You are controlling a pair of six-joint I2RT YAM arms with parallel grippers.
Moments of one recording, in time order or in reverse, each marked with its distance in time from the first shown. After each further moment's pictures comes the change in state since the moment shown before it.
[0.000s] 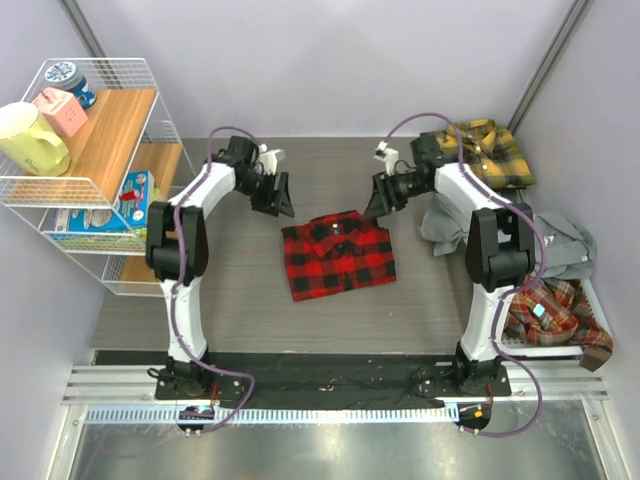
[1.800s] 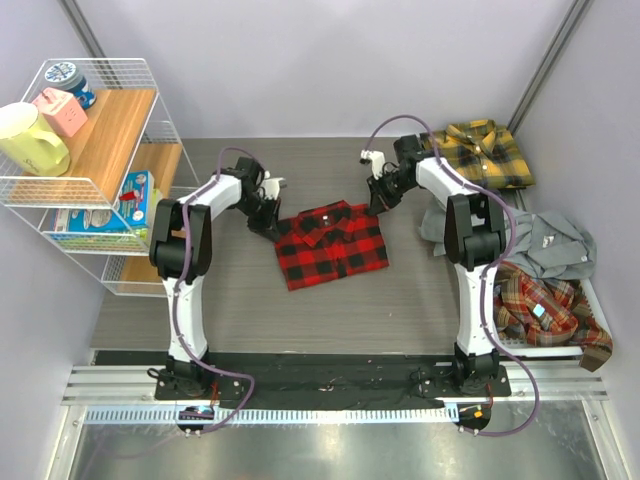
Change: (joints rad) left arm -0.008 -0.063 -0.211 -0.073 -0.136 0.079; right arm -0.036 0.271 0.272 -0.066 0.304 -0.217
